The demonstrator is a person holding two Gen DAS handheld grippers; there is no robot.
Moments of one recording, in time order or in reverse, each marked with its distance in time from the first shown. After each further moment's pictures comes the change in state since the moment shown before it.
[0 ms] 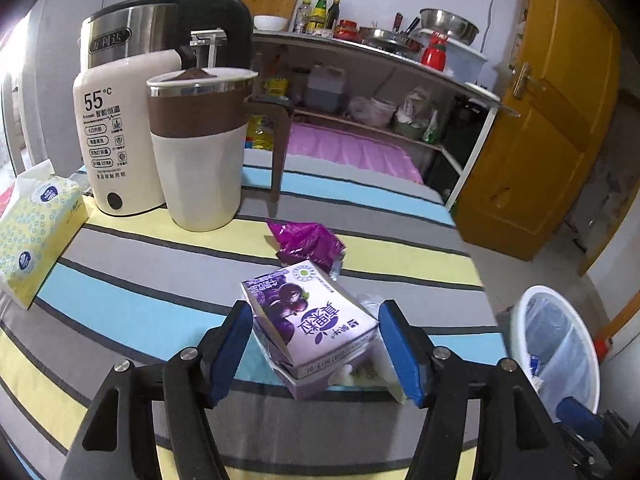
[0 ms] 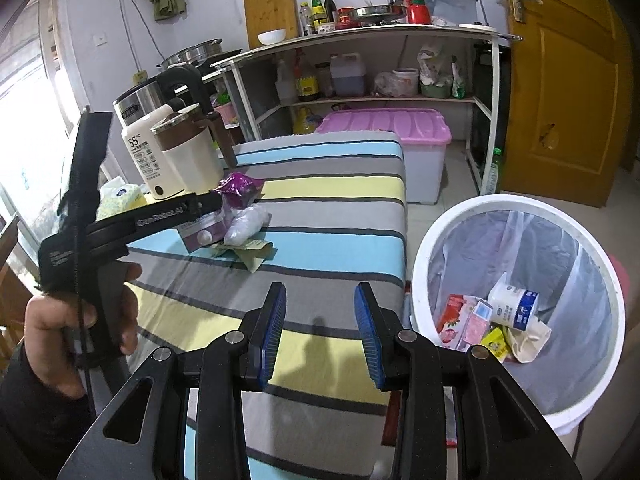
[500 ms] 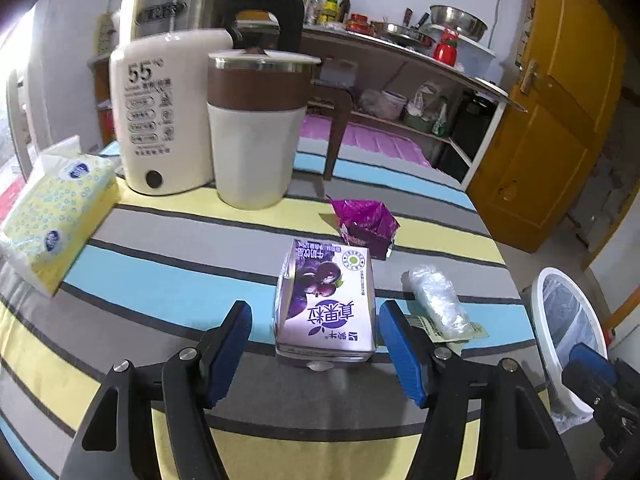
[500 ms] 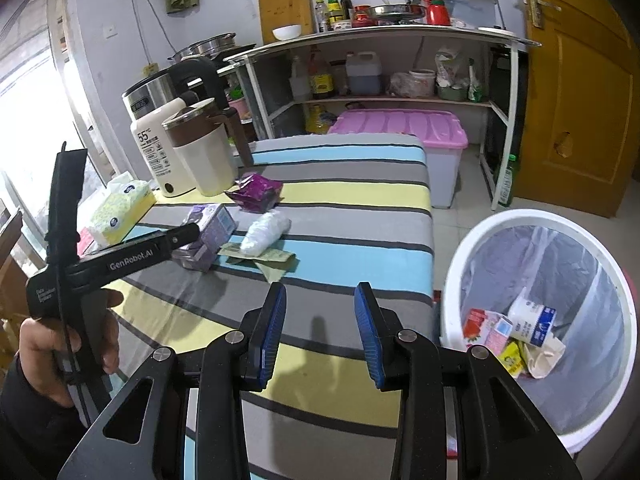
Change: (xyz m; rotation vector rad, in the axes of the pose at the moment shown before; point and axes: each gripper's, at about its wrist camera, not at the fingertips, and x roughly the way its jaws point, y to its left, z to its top) left arm -0.011 0.047 -0.011 -0.005 0.039 -0.012; right arm 0.017 0.021 0.012 -0.038 0.011 0.029
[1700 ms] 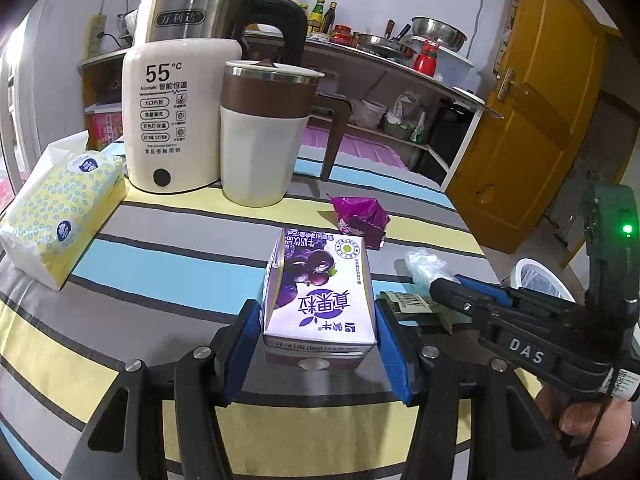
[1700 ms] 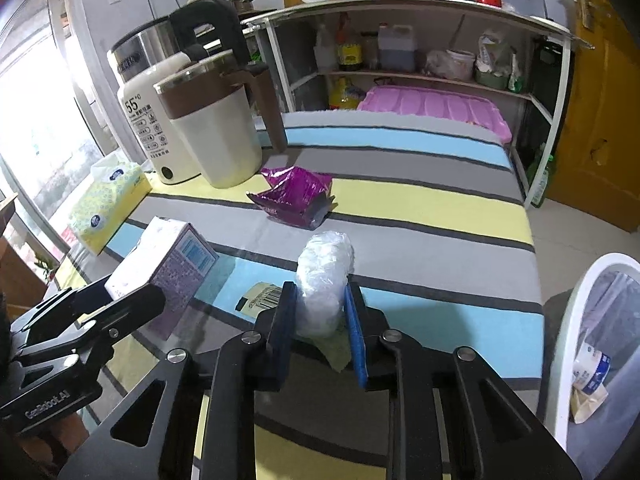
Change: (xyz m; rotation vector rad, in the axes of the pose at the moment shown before) left arm -0.029 0.023 -0.016 0.025 -0.053 -0.078; right arm 0.090 0.047 0.036 -0.052 0.096 0.033
